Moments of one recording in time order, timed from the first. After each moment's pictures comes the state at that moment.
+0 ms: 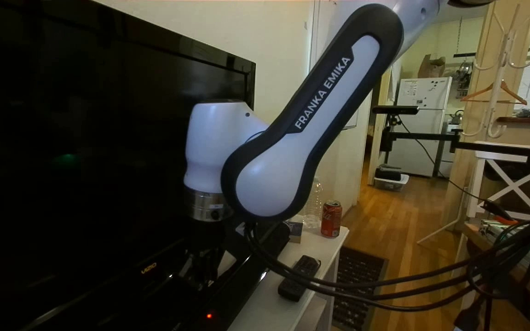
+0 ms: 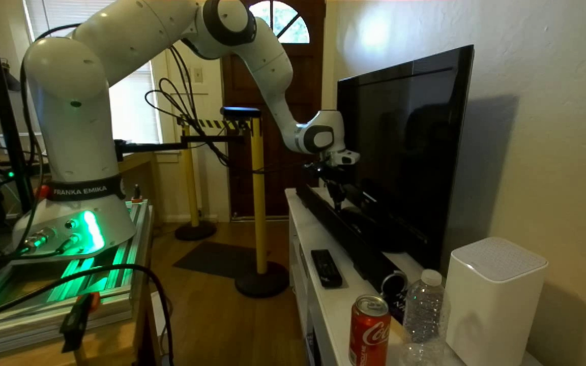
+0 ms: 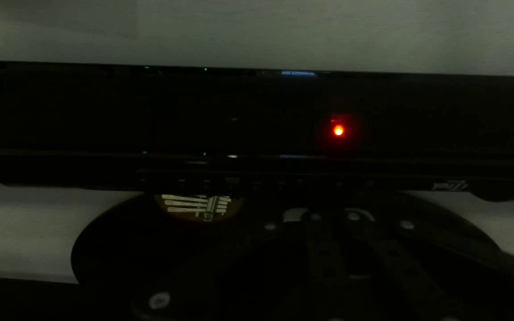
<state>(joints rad) 0.27 0.91 -0.13 -1.63 0.06 2.70 0.31</state>
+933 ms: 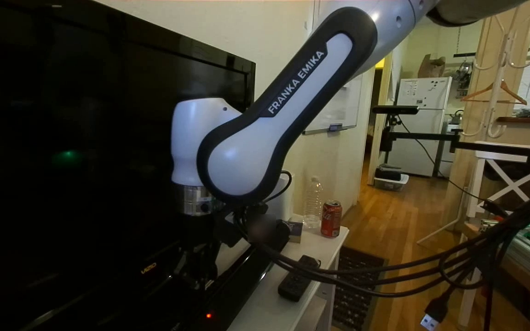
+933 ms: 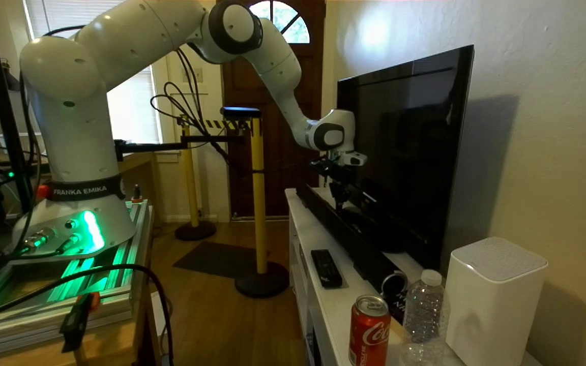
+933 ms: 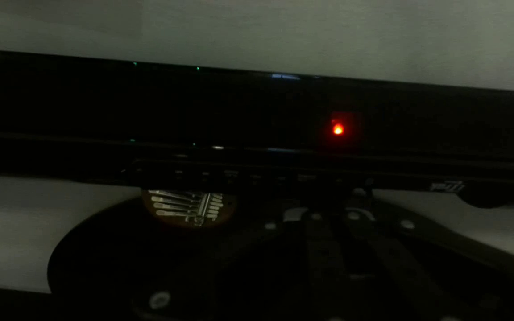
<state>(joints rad) 0.18 0.96 -0.05 -1.49 0.06 2.51 0.23</state>
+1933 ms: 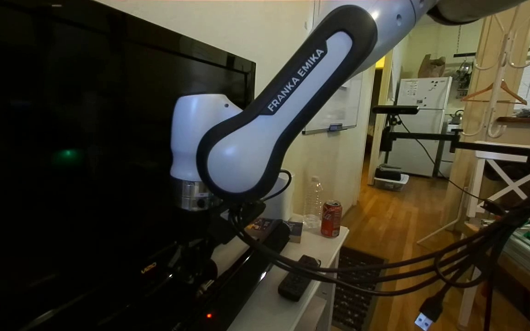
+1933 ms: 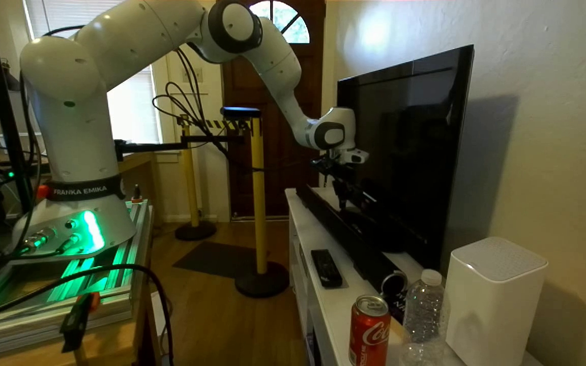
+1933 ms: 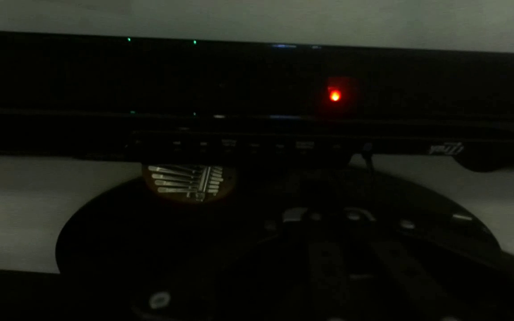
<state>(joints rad) 0.19 0.96 -0.06 -1.49 0.06 2.55 0.26</state>
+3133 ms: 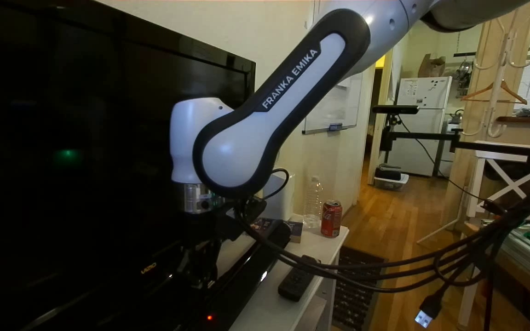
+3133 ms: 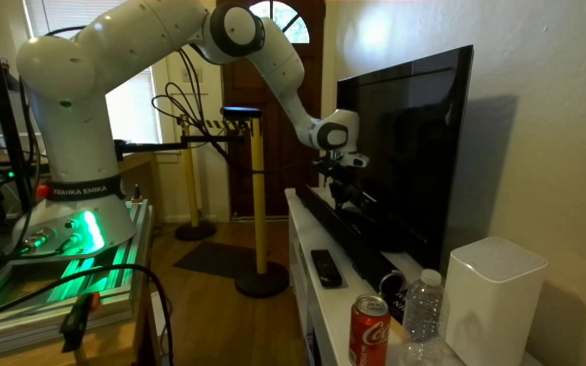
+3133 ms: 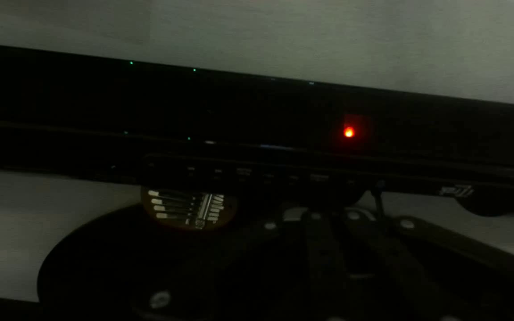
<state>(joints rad) 0.14 0.98 -0.01 -1.45 0.05 2.44 0.17</state>
